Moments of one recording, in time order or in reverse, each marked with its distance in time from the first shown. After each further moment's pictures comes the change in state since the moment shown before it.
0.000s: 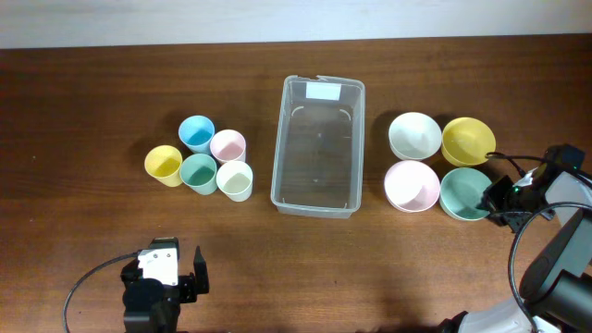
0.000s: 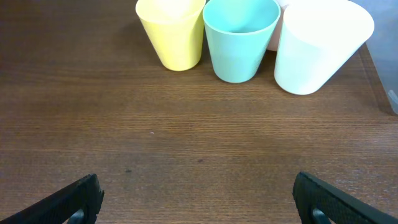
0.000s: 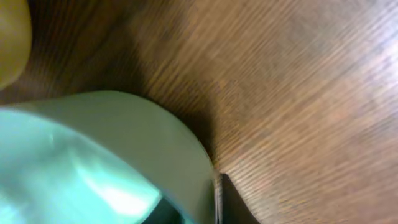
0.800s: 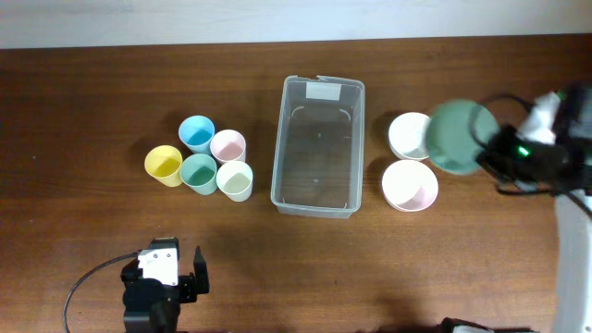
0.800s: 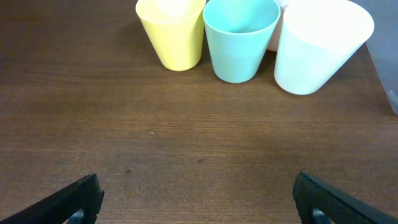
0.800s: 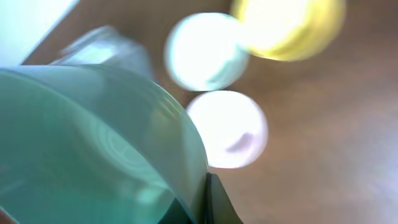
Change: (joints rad) left arm 0.000 0.000 0.000 0.000 0.000 0.000; right arm 0.405 -0.425 0.481 -0.445 -0.014 0.024
